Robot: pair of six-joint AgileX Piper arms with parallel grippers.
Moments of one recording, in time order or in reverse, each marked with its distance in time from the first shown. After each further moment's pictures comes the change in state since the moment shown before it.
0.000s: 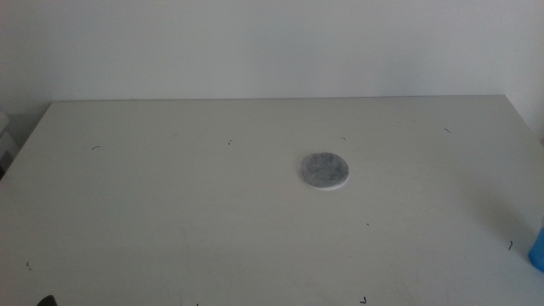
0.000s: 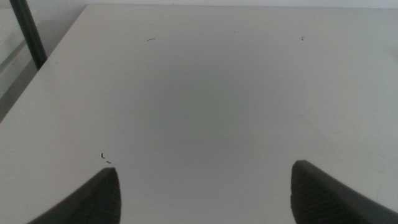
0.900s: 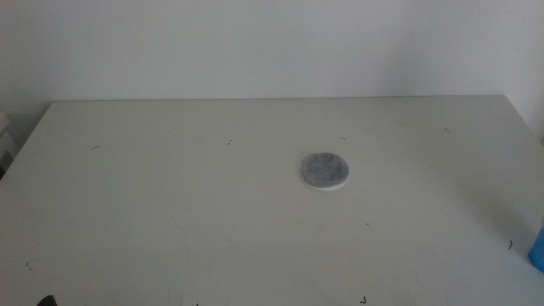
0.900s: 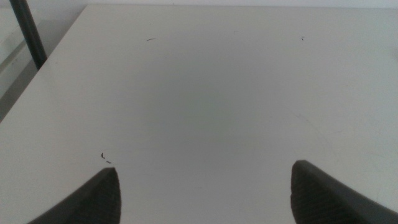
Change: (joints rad) left arm 0.000 0.000 0.000 0.000 0.000 0.000; right arm -0.072 0.283 0.120 -0.063 -0.204 0.060
